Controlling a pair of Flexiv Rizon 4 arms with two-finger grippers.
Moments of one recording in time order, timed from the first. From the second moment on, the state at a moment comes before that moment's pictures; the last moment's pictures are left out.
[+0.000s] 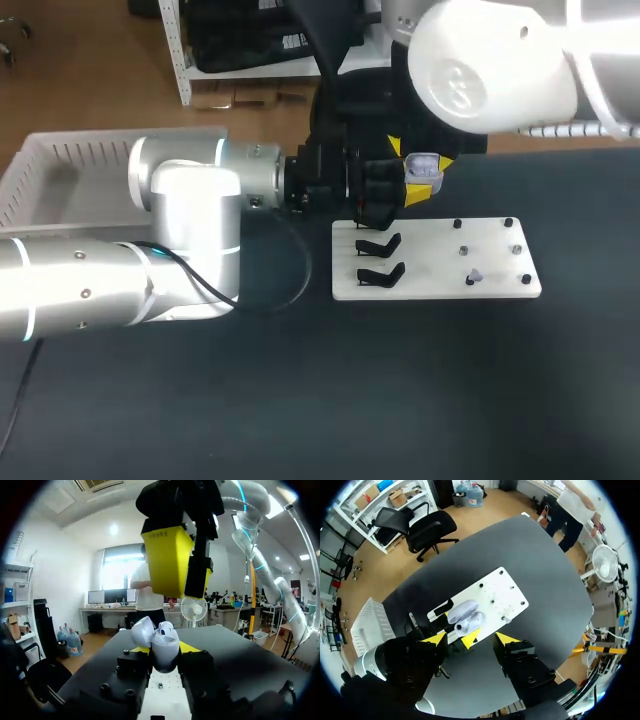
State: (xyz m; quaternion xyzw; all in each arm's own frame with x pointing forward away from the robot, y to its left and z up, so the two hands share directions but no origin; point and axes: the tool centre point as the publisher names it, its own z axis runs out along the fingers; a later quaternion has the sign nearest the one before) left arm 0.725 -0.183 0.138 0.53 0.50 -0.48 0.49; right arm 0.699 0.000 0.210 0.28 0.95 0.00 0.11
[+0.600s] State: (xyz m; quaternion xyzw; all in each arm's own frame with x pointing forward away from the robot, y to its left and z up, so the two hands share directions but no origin) left arm 0.725 -0.183 0.138 0.53 0.50 -0.48 0.49; right arm 0.631 -0.041 0.179 0.25 0.96 0.01 0.14
